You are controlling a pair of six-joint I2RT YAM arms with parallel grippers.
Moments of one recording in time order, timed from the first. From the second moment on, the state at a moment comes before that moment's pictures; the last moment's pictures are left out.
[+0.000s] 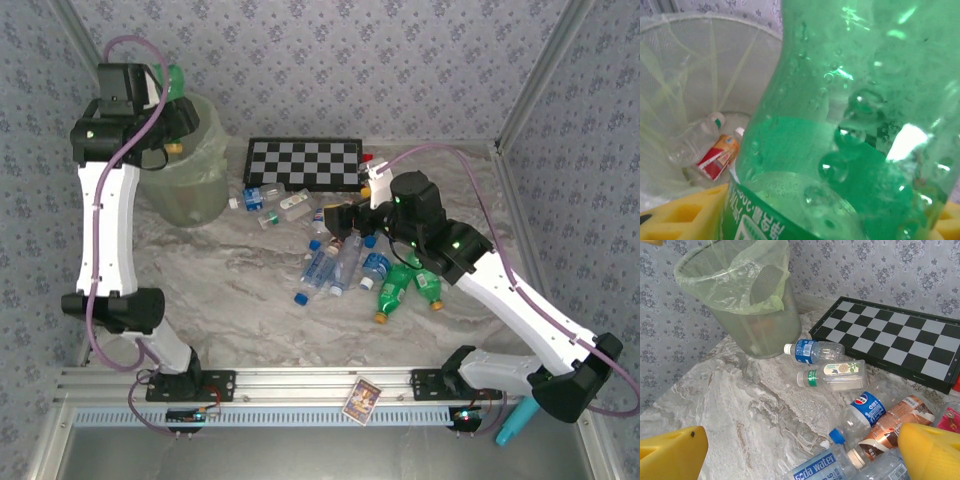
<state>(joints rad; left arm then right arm) -0.06 1.70 2.29 -1.18 -0.03 -0.39 0.72 1.15 1.24 -0.46 -0.03 0.25</state>
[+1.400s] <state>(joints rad) -0.06 1.88 2.34 -1.21 -0.08 -0.41 0.71 1.20 1.24 -0.47 0.01 0.23</state>
